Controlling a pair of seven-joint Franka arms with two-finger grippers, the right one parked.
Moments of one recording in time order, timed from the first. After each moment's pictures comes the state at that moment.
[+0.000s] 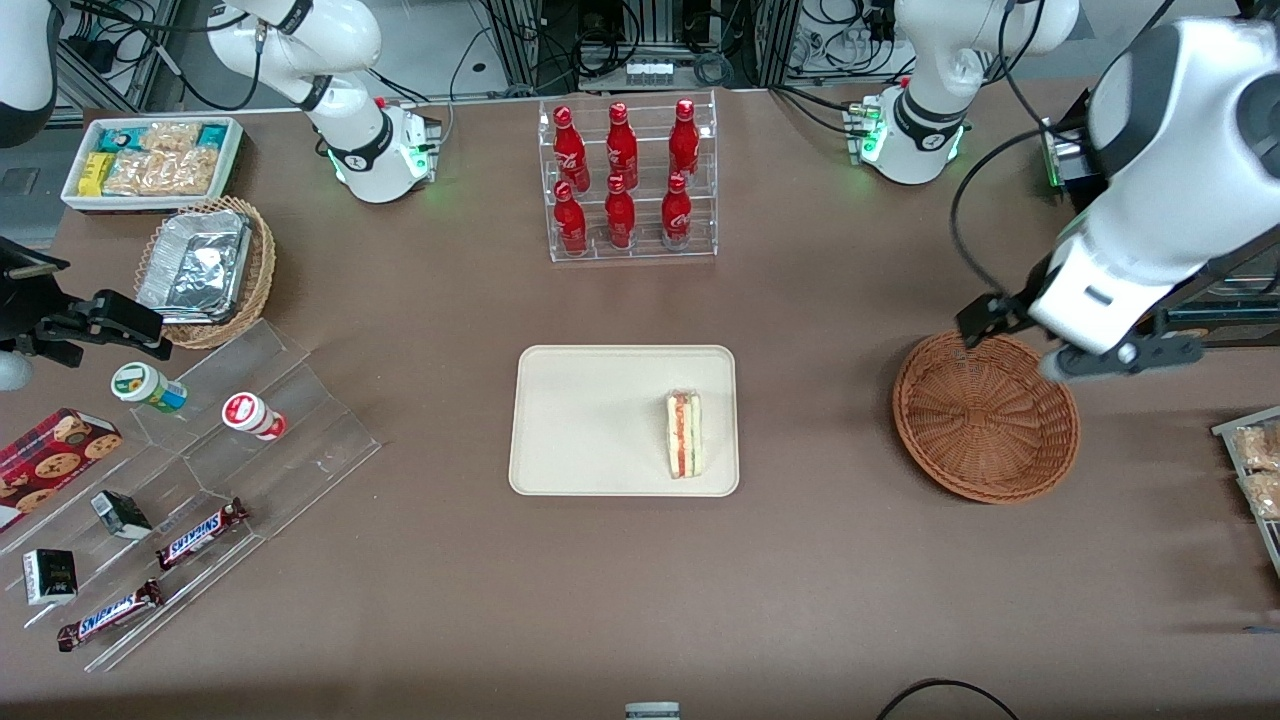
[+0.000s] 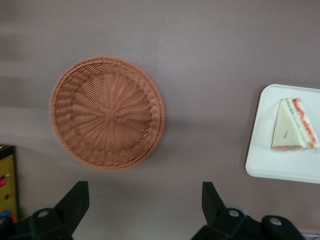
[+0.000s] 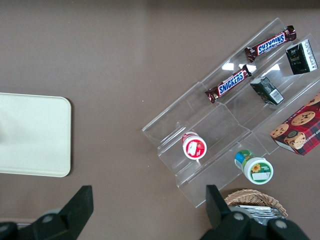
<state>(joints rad) -0.29 0.04 0.11 -1.65 0.00 1.64 -0.27</state>
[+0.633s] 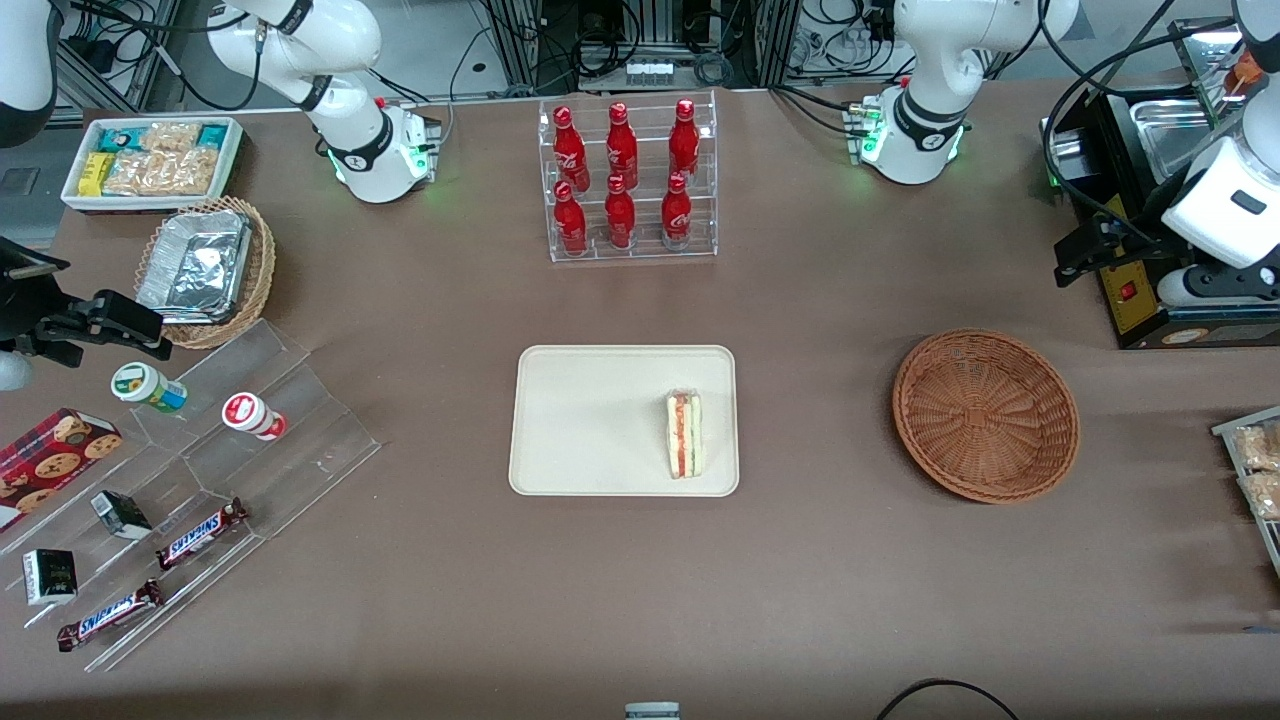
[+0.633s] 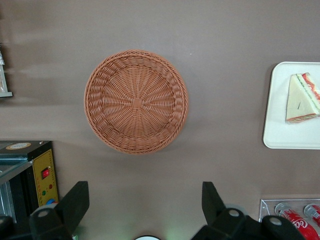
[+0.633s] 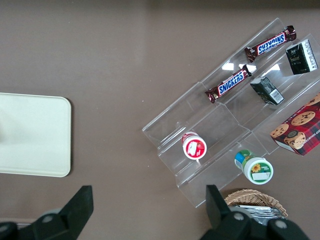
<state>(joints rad) -0.12 -0.03 0.04 -1.59 0.01 1.51 -0.09</state>
